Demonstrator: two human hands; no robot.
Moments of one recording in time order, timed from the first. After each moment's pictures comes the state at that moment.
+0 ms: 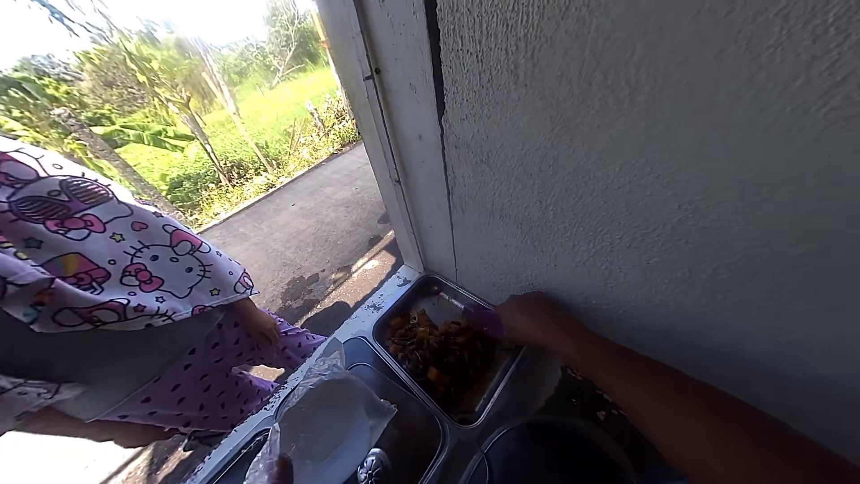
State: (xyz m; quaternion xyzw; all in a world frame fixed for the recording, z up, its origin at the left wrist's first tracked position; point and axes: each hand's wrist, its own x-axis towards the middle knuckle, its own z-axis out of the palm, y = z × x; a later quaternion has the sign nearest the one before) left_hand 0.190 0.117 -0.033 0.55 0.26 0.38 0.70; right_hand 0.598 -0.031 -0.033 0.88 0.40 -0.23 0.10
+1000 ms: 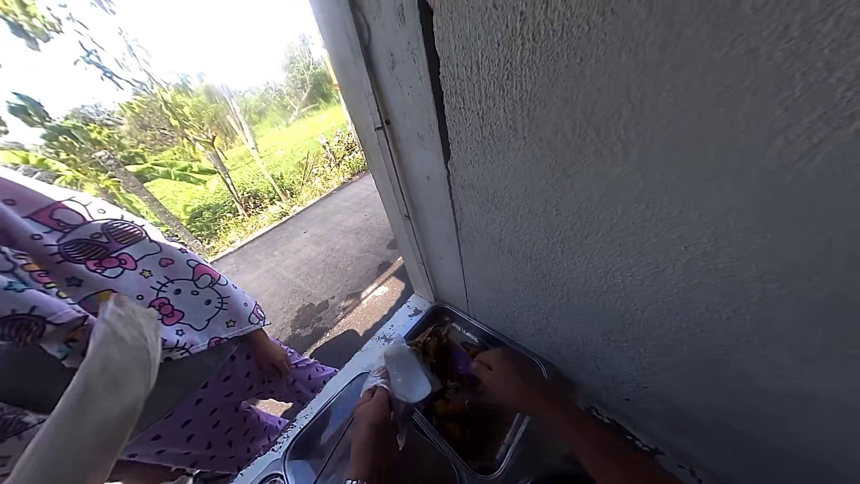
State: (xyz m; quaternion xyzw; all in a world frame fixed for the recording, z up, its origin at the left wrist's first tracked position) left_hand 0.372 0.163 -0.088 0.50 0.45 0.30 0.68; right_hand 0.563 -0.007 -0.083 0.85 0.39 -0.26 -0.26
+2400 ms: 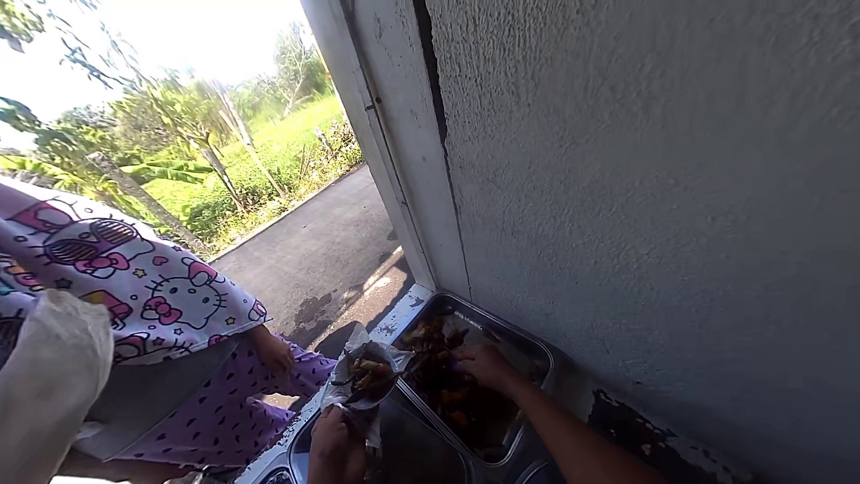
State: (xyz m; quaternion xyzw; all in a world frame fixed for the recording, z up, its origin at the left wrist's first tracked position) left_hand 0.319 0.191 -0.083 0.37 0.43 0.40 0.72; right_hand 0.579 0.048 -0.193 0.78 0.30 -0.39 -0.39
